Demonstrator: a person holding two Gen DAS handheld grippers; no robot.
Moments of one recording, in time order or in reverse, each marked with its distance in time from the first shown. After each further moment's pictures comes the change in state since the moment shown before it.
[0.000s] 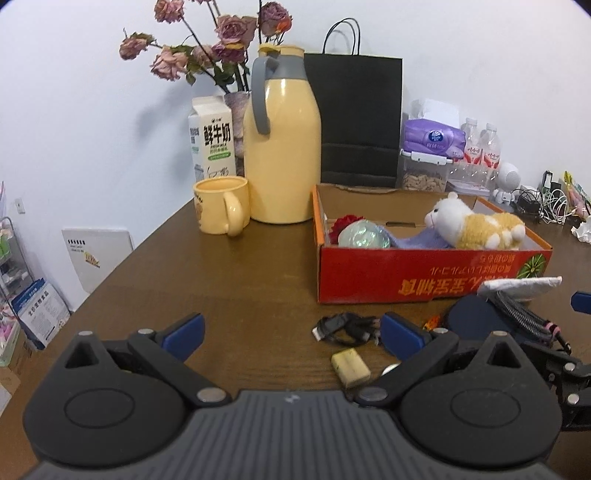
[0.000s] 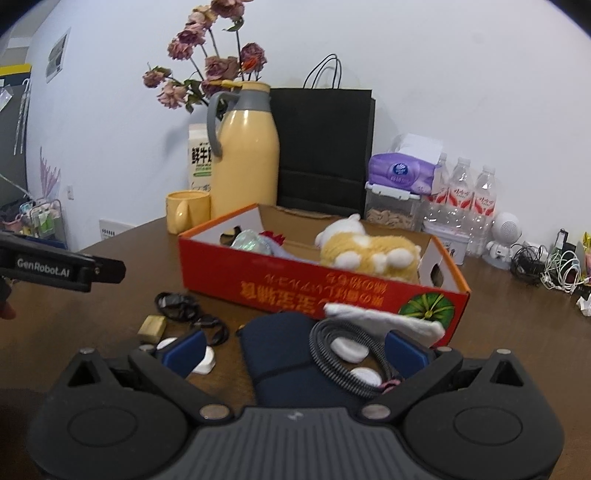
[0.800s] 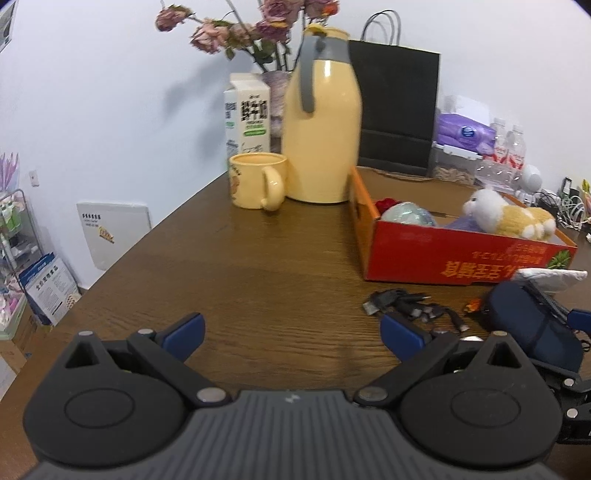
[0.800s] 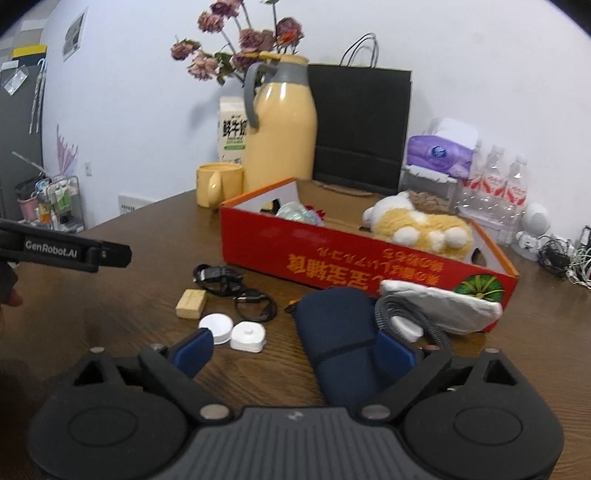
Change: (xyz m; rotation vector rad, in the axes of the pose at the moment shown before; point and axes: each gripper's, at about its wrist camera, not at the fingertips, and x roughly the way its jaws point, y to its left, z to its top) left arm 0.007 0.047 -0.017 -0.067 0.034 0.031; right arm 0.018 0.038 -0.007 -0.041 0.071 0.059
